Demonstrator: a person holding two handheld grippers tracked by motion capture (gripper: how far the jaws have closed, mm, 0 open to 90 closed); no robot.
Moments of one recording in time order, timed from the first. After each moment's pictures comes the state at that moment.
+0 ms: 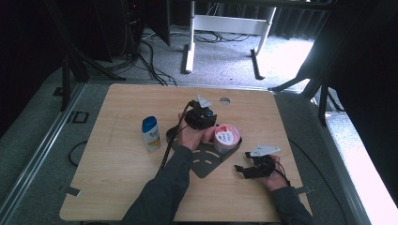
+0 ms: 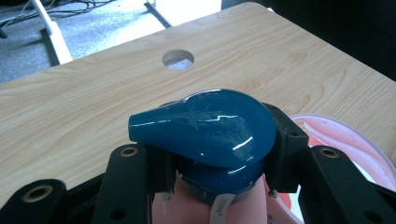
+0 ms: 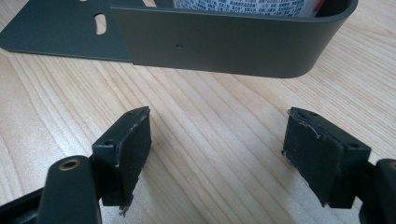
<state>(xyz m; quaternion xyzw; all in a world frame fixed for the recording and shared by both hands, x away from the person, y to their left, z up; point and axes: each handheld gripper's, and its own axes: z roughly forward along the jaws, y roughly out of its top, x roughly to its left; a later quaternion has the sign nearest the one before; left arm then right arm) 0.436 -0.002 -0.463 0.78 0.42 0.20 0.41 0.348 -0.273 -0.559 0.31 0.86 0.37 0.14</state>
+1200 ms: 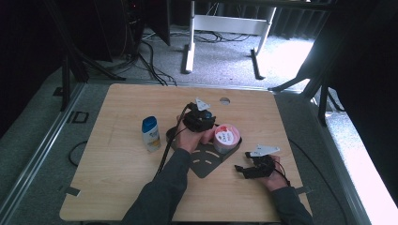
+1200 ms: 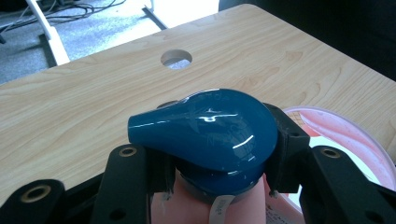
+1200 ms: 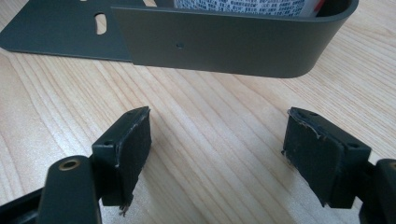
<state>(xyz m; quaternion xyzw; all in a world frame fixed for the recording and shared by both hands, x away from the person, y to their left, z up) 0.429 0.003 -0.467 0.78 0.42 0.21 0.42 0.348 -0.273 -0.559 0.31 0.87 0.37 0.14</state>
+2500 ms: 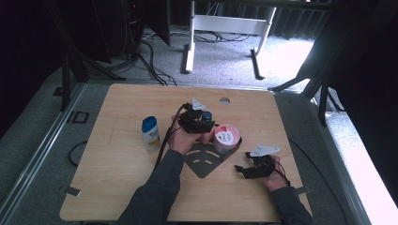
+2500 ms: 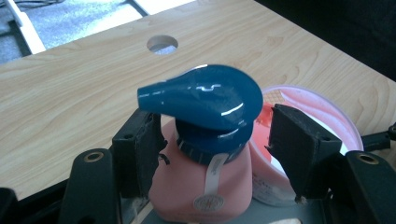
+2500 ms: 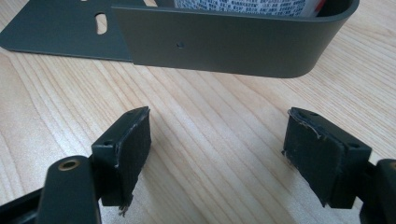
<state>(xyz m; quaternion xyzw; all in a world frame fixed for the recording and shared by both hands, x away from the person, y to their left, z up) 0.421 0.020 -0.459 0.80 0.40 0.16 0.42 0.348 -0.273 -0.559 0.31 0.87 0.37 0.14</state>
